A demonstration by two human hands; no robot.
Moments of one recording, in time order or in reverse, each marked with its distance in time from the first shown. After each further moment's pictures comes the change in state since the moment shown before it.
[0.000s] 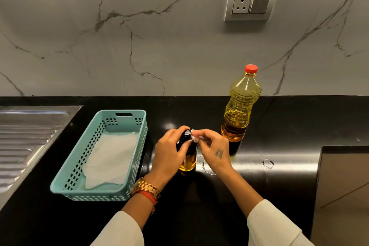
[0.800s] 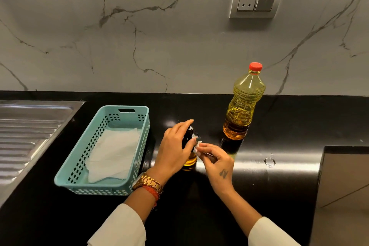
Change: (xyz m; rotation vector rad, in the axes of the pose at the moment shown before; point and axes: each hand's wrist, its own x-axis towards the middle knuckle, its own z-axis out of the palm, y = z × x) left_hand 0.001 -0.005 0.006 0.054 -0.113 -0.017; right_hand -0.048 0.012 0.006 0.142 0.121 0.023
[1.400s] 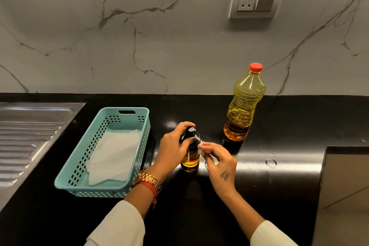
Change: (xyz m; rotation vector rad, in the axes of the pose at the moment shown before) left_hand 0.007 -0.003 -0.005 -0.207 -0.011 0.001; right_hand 0.003 0.002 -0.003 -0.086 0.005 -0.028
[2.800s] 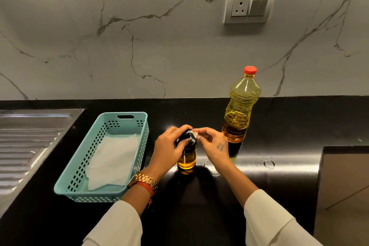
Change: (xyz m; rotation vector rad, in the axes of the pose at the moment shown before) left_hand 0.004 -0.006 -0.006 0.091 0.027 0.073; right_hand 0.057 -0.007 0.008 0.050 -0.168 0.181
